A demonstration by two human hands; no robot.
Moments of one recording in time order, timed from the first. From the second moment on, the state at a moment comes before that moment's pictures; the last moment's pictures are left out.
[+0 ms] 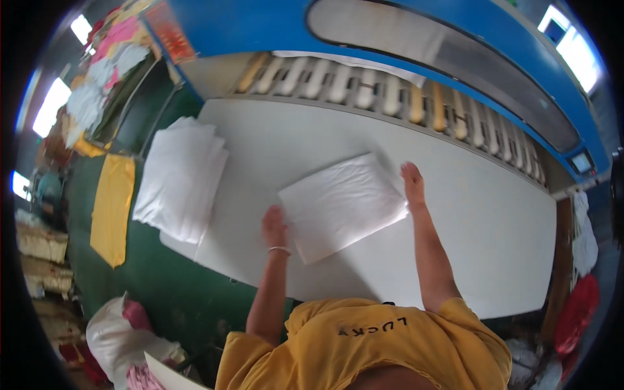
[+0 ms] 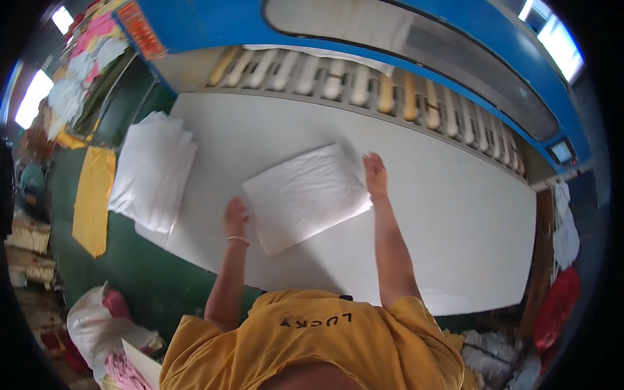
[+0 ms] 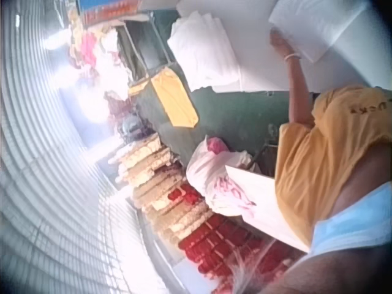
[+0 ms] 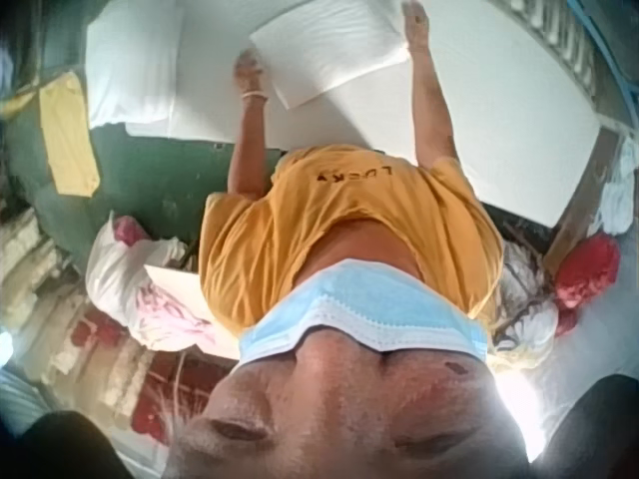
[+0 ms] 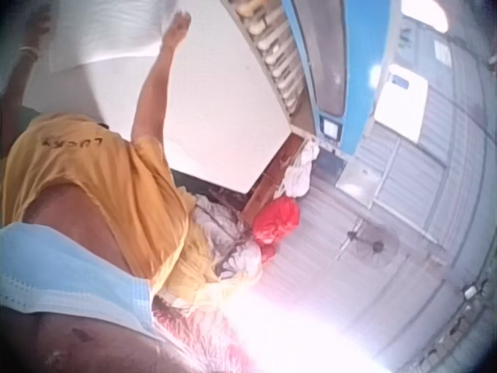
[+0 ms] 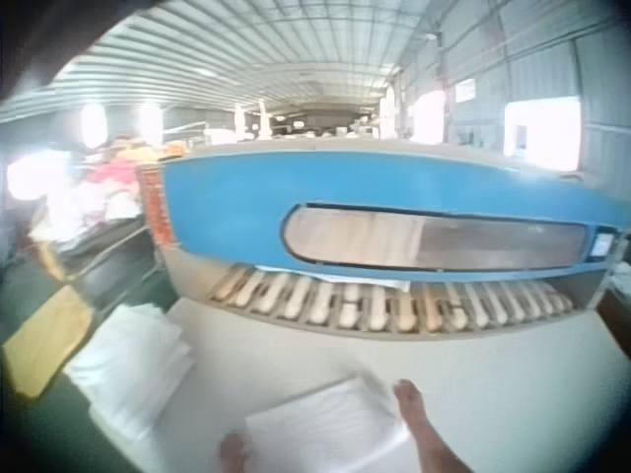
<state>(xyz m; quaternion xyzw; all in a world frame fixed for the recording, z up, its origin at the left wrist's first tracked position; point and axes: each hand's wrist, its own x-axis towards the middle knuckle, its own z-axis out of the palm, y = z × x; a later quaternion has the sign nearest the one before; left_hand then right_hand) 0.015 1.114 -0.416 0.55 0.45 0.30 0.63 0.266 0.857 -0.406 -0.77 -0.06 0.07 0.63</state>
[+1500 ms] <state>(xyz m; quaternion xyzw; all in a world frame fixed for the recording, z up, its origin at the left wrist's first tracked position) -0.073 1.094 -0.305 0.65 0.18 0.20 0.71 0.107 0.797 -0.460 -0.96 -0.11 -0.11 0.23</state>
